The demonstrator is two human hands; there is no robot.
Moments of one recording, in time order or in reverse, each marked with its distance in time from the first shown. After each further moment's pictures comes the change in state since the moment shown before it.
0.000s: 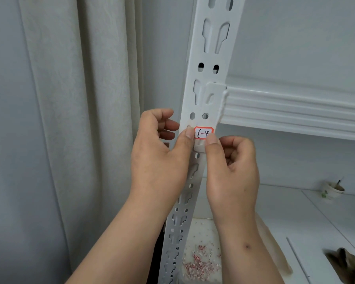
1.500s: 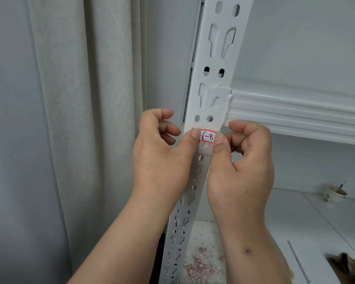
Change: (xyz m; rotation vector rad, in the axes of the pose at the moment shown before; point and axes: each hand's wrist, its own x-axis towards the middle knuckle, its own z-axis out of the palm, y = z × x) left_hand 0.005 0.003 -0.002 -0.058 0.025 -0.036; right_hand -0.005 -0.014 0.003 -0.177 0.088 -0.368
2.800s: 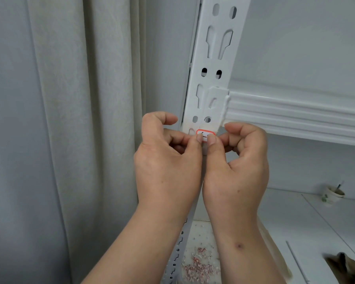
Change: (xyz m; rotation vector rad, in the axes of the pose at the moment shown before) left_hand -0.018 0.013 0.007 0.161 0.089 0.083; right_hand 0.001 0.000 0.003 -0.001 0.058 0.022
